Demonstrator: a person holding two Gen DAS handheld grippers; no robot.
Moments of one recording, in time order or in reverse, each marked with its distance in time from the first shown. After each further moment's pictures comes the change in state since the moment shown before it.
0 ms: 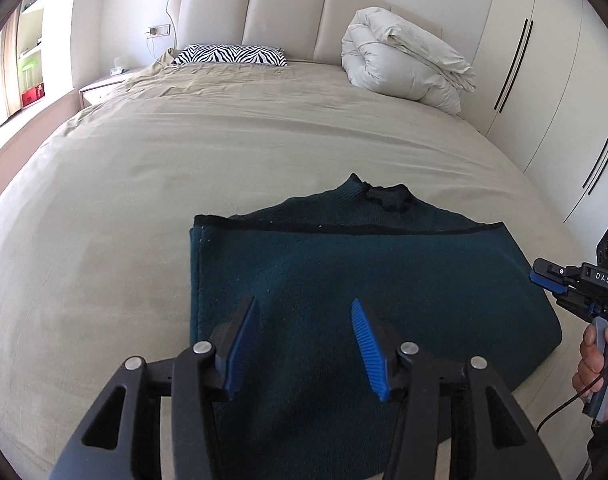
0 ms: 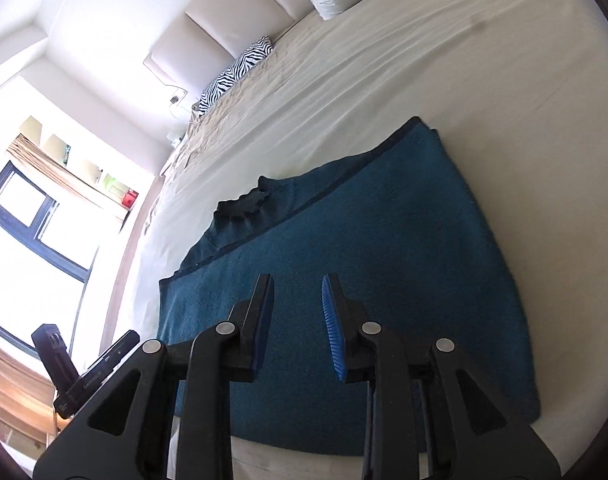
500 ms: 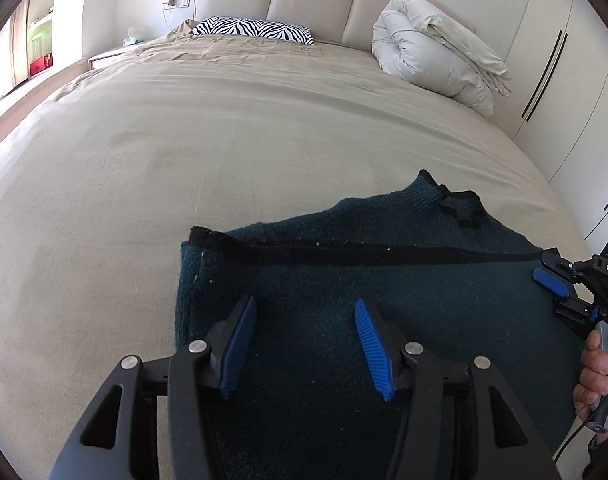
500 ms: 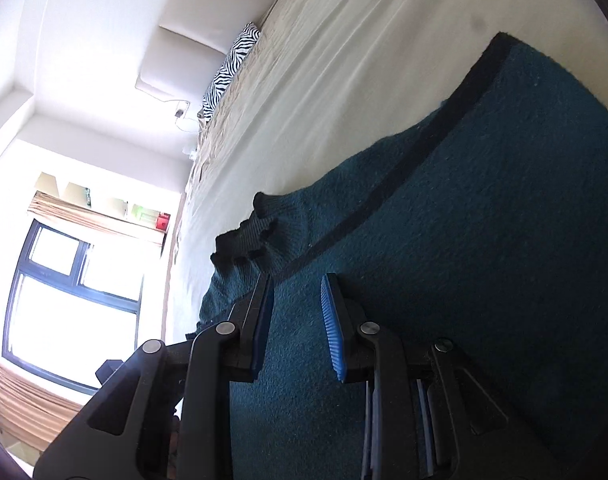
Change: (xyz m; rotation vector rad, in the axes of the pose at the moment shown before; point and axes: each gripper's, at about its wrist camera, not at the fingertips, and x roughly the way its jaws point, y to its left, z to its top) left arm 0.087 0.044 0.011 -0.113 0.050 0.009; right arm 0.108 -0.037 0.044 0.234 0.033 0.151
